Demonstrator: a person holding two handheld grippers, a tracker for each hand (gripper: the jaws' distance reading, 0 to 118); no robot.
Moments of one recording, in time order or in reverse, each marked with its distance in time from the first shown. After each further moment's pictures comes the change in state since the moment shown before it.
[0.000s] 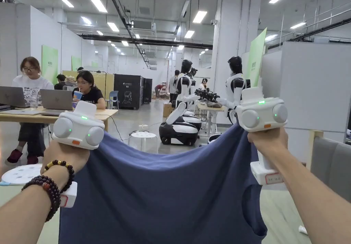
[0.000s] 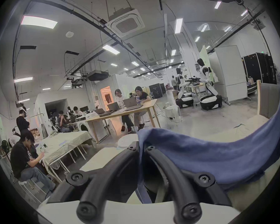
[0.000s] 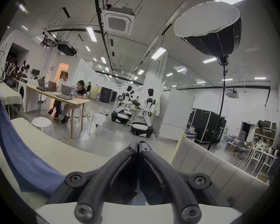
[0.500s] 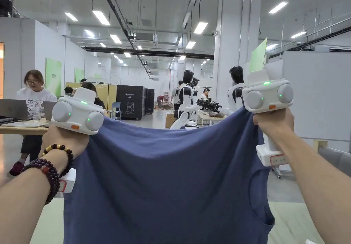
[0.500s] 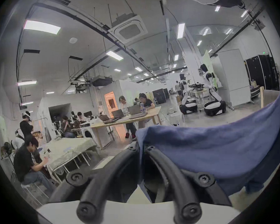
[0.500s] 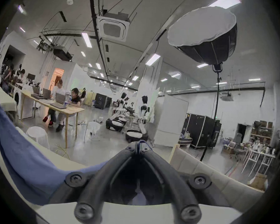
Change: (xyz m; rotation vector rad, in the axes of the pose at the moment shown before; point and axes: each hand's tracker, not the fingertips) left arm -0.027 0.064 0.003 0.060 0.045 0.003; right arm 0.029 0.082 -0.021 0.077 -0.073 -0.016
